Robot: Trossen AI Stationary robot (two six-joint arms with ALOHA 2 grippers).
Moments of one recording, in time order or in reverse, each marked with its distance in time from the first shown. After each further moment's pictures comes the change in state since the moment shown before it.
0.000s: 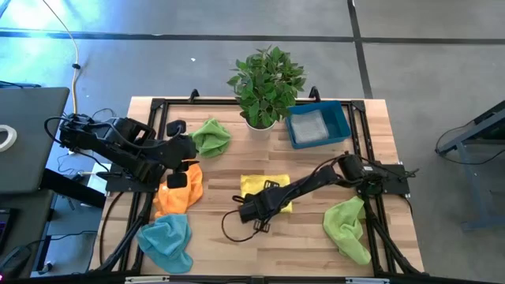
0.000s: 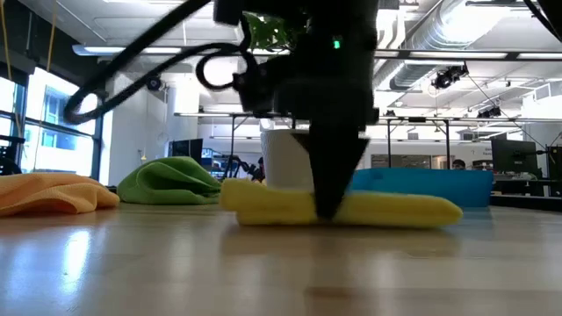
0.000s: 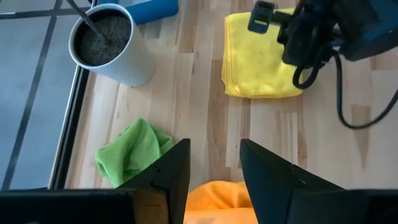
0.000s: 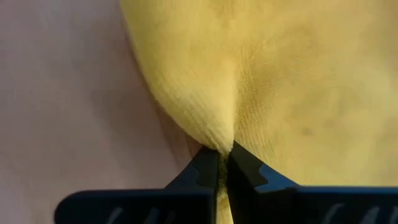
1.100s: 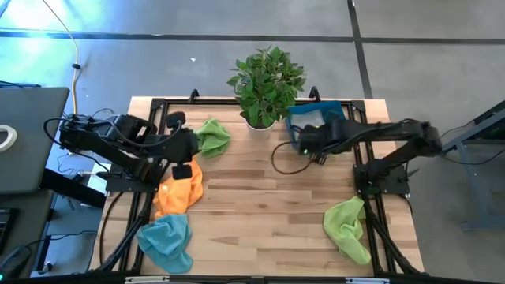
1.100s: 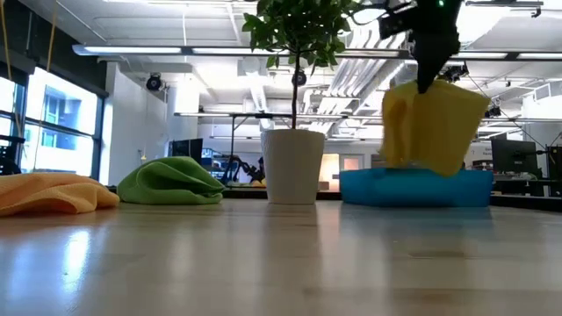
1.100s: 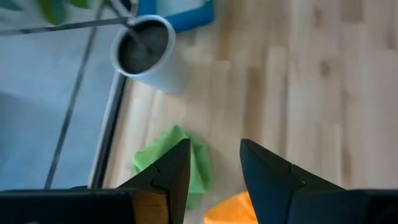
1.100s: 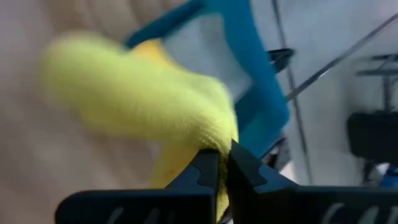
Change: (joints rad) left arm 0.055 0.000 0.000 0.024 -0.120 0.059; right arm -0.360 -0.847 -0.516 -0.364 0.461 -0.240
